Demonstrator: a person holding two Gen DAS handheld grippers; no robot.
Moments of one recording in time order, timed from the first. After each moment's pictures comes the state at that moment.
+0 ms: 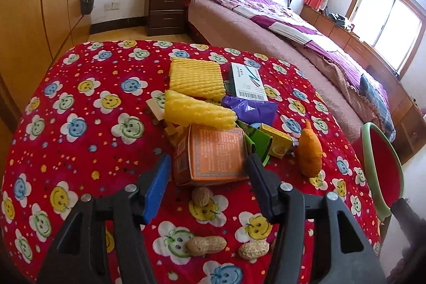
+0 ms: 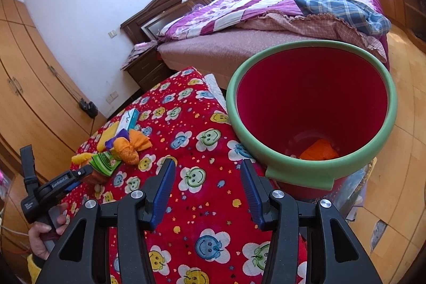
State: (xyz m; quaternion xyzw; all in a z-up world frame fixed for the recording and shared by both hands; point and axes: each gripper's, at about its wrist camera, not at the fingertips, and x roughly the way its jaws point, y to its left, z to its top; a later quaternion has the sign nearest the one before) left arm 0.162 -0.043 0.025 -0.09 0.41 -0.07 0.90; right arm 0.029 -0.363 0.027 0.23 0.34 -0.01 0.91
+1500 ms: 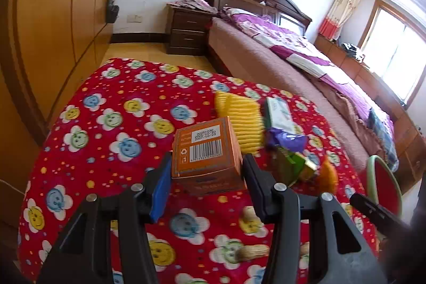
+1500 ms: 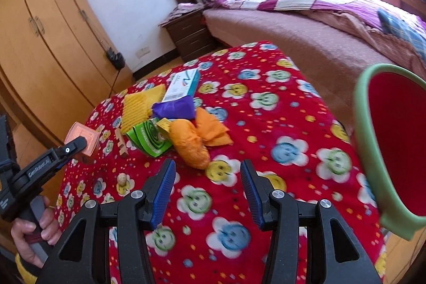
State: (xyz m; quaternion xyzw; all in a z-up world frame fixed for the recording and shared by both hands) left arm 0.154 0.020 0.043 -0.13 0.36 -0.02 0.92; right arm 0.137 -0.238 0.023 0.12 0.40 0.10 0.90
